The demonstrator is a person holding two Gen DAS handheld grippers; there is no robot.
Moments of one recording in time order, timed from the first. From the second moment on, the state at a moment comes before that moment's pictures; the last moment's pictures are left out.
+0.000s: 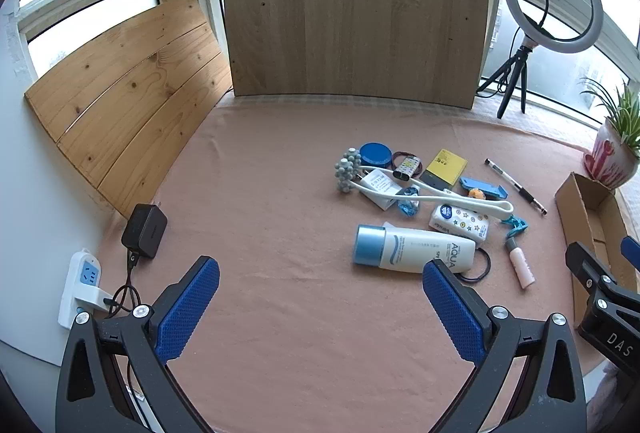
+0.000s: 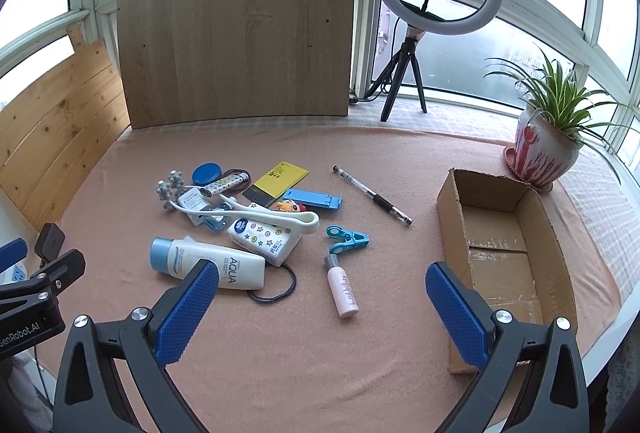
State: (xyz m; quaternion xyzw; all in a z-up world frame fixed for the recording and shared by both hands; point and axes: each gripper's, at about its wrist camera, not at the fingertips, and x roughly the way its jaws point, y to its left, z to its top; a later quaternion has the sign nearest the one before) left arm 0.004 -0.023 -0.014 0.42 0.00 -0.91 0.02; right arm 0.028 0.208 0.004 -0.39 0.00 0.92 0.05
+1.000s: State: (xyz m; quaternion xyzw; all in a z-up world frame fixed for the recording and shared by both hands) left arm -0.051 -0.028 -0.065 0.47 -0.01 -0.88 0.00; right arm -0.021 0.264 -0.047 -0.48 0.08 0.87 -0.01
